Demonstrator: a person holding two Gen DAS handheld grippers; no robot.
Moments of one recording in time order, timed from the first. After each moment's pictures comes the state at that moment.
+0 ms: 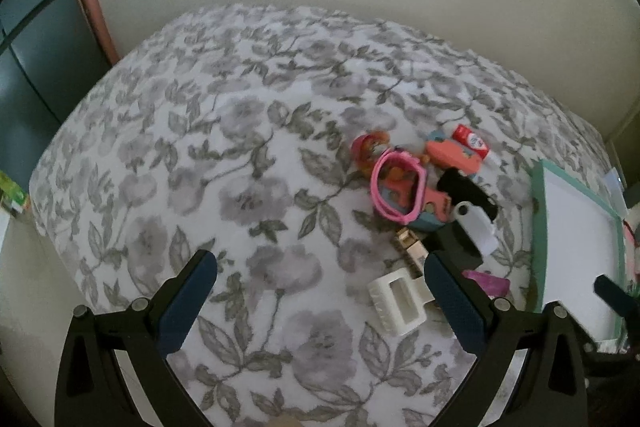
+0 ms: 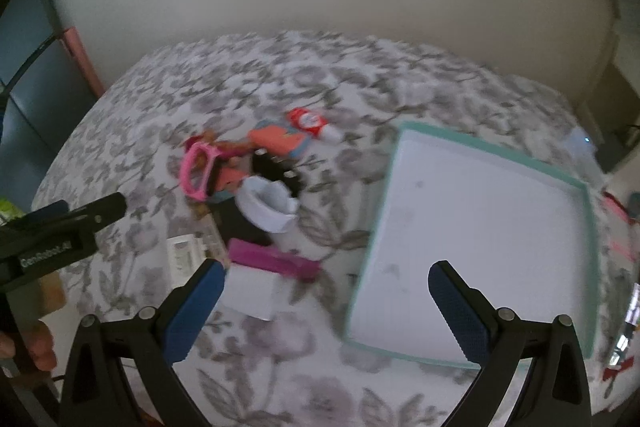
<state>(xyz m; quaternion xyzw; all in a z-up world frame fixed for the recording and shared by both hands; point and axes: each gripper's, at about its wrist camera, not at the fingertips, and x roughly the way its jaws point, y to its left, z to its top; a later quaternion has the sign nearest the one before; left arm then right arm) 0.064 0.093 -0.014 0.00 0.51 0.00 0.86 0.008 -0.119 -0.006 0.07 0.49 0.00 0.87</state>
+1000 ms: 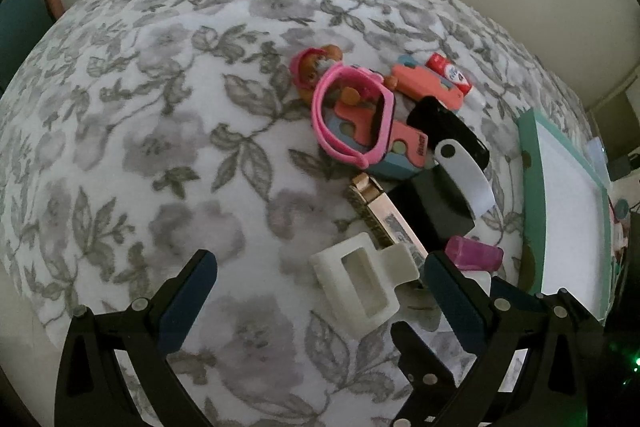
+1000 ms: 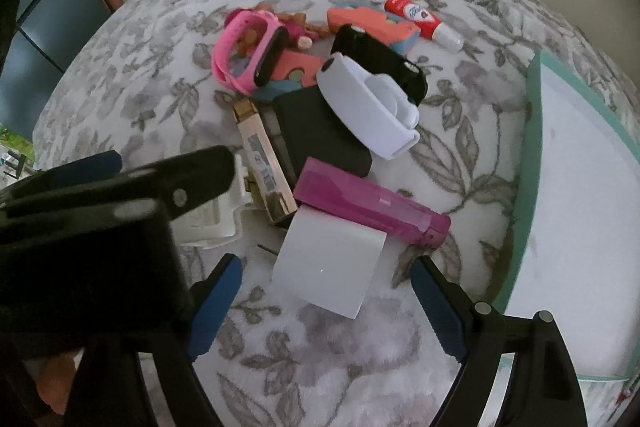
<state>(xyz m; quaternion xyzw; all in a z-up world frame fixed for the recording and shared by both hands) 0.079 0.063 -0.080 -0.03 0.58 -0.08 0.81 0.042 -0.050 -0.090 0.03 0.60 0.07 0.80</state>
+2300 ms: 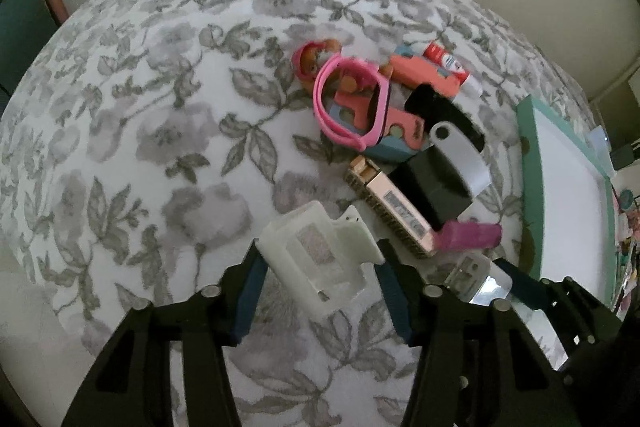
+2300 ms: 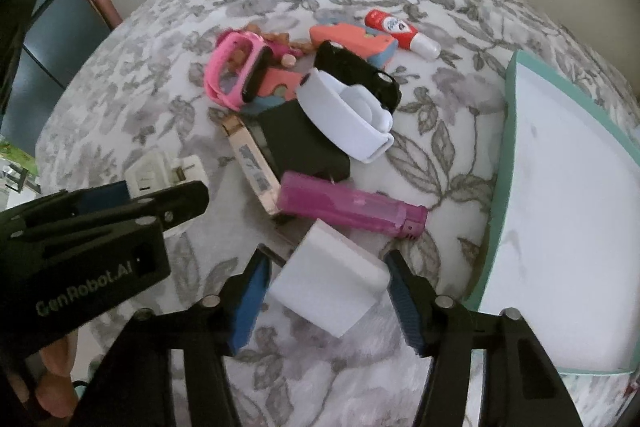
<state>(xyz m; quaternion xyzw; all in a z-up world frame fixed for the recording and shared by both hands) 0.065 0.064 -0.063 -0.01 0.59 -0.07 0.81 0.034 -0.063 -0.079 0.05 0.57 0.06 0.82</state>
